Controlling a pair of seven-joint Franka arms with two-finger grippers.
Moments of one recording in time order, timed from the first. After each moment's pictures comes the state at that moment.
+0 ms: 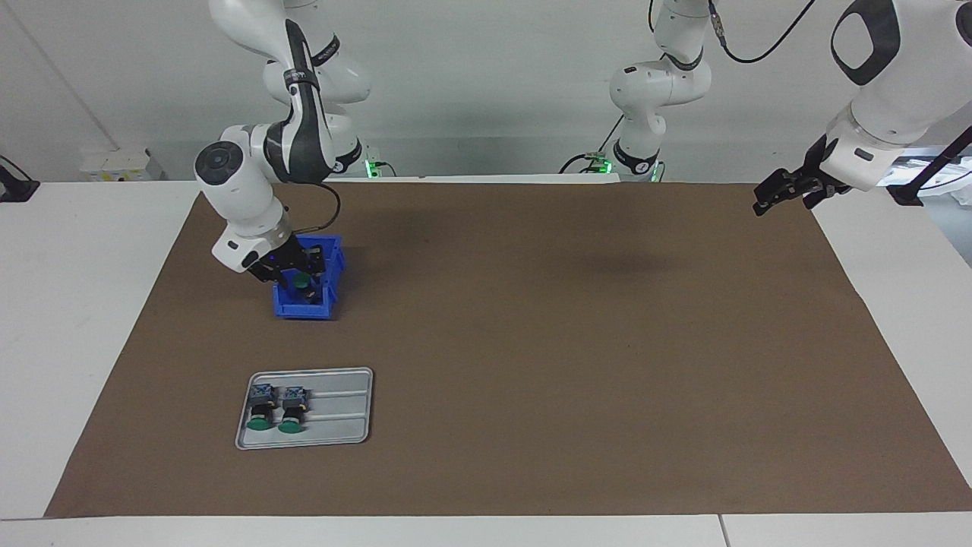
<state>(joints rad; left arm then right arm) 0.09 0.01 -0.11 -1.58 0.00 1.42 -0.06 -0.02 -0.03 0.03 -2.24 0.04 2.17 -0.17</state>
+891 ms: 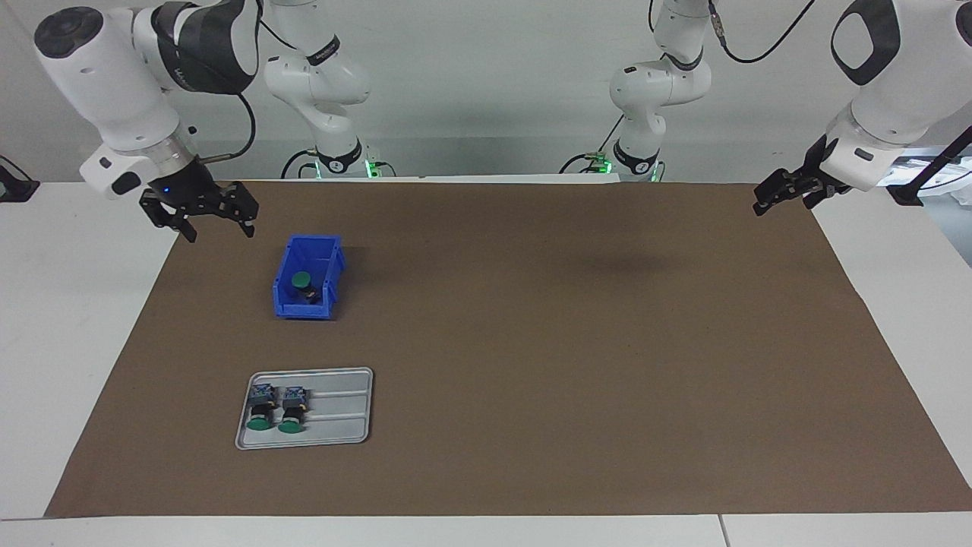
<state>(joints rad) 0.09 0.01 -0.11 -1.58 0.00 1.42 -0.06 -0.14 -0.06 0.01 -1.77 0.01 1.70 -0.17</state>
